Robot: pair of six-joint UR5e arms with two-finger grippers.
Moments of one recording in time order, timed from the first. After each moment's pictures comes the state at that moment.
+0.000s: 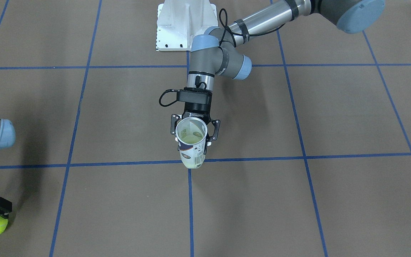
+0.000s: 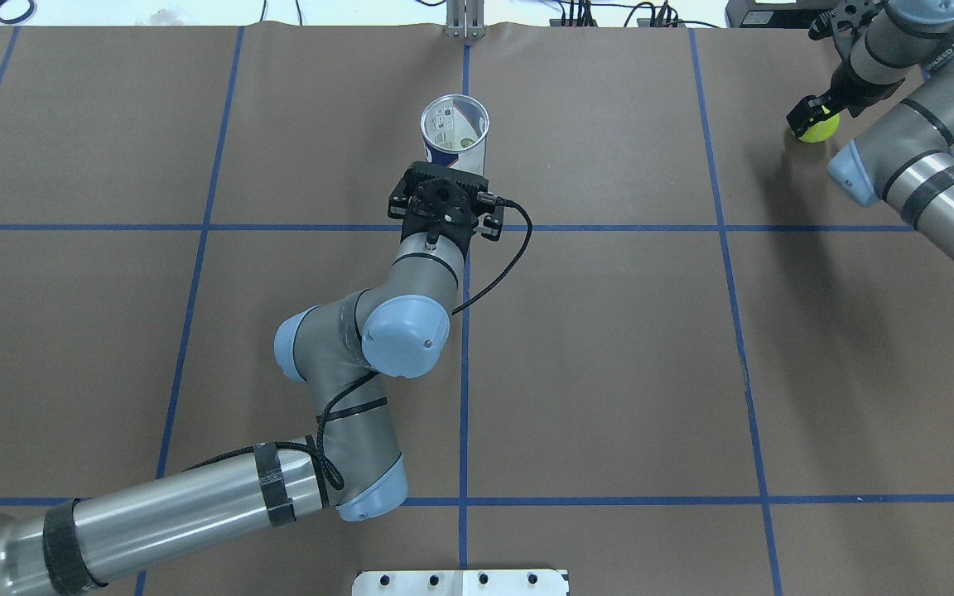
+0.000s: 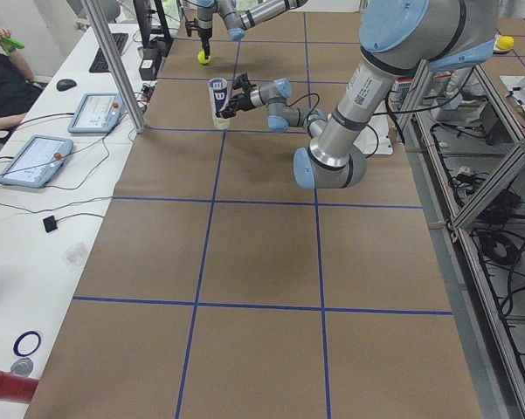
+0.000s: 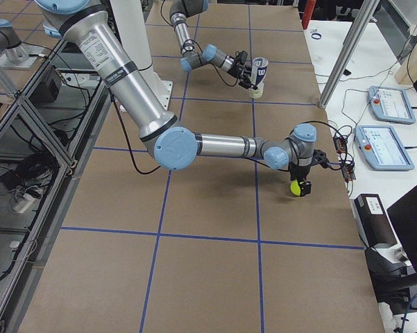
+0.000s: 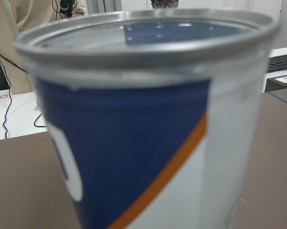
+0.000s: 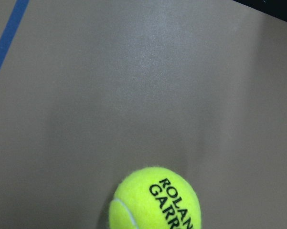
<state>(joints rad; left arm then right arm) -0.40 -2.40 -1.24 -2.36 -0.87 -0.89 1.14 -0.94 0.85 -1.03 2.02 0.32</state>
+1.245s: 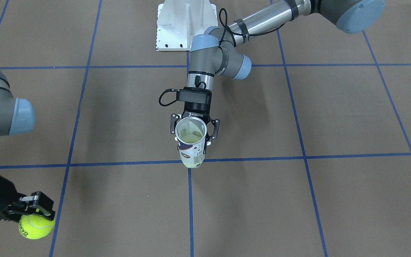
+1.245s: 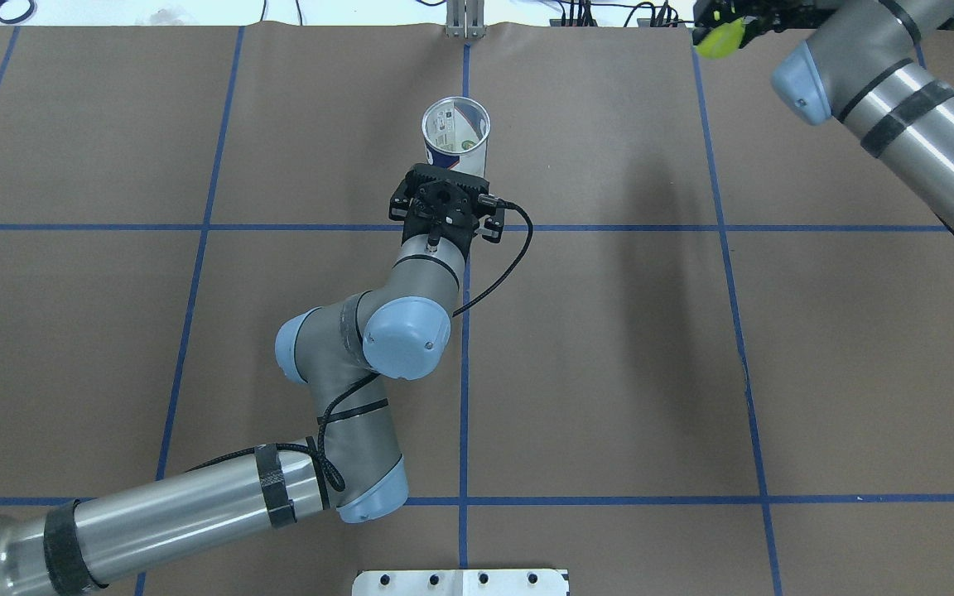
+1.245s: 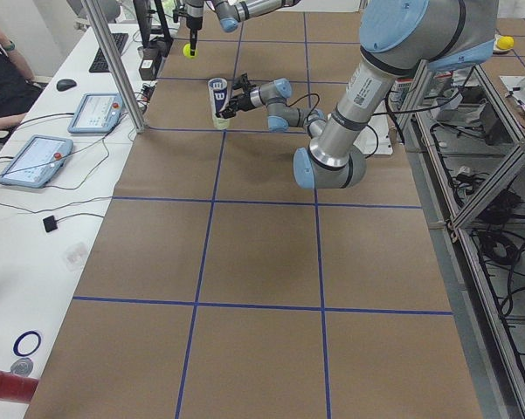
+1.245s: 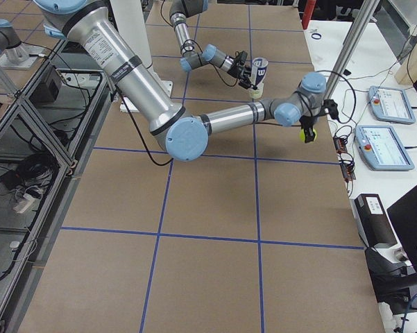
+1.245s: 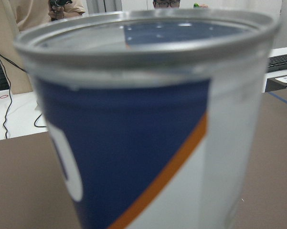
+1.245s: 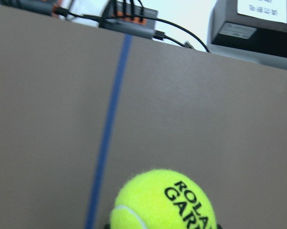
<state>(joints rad) -0.39 -2.40 -1.24 -2.36 -0.87 -0.89 1.14 -0.80 1.21 -1.20 2.28 0.82</state>
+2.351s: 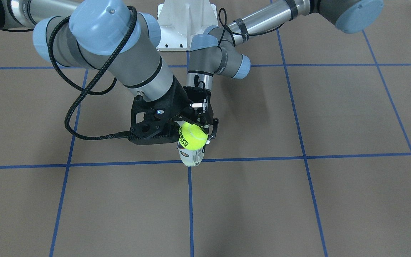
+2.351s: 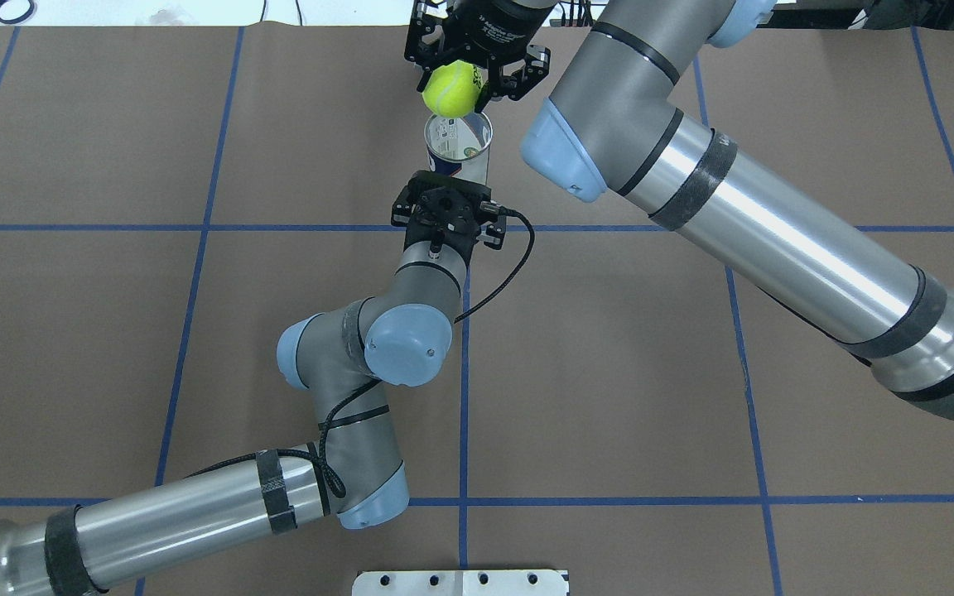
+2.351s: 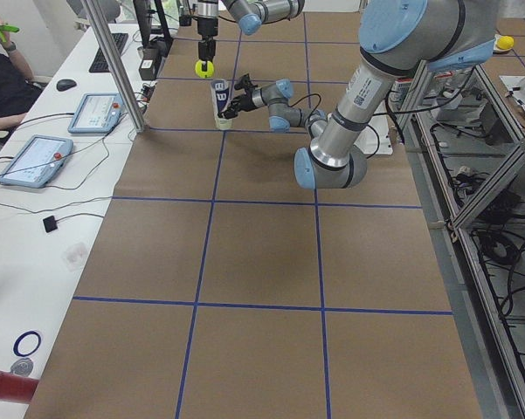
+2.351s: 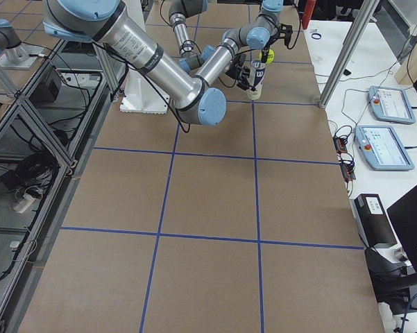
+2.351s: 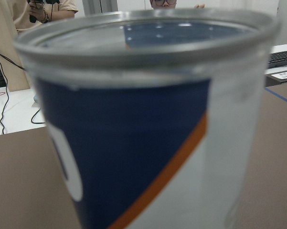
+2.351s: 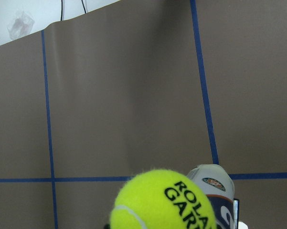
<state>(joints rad) -0.38 -2.40 -1.24 -2.36 -0.86 -0.89 0.86 -0.57 1.40 -1.38 2.24 1.28</state>
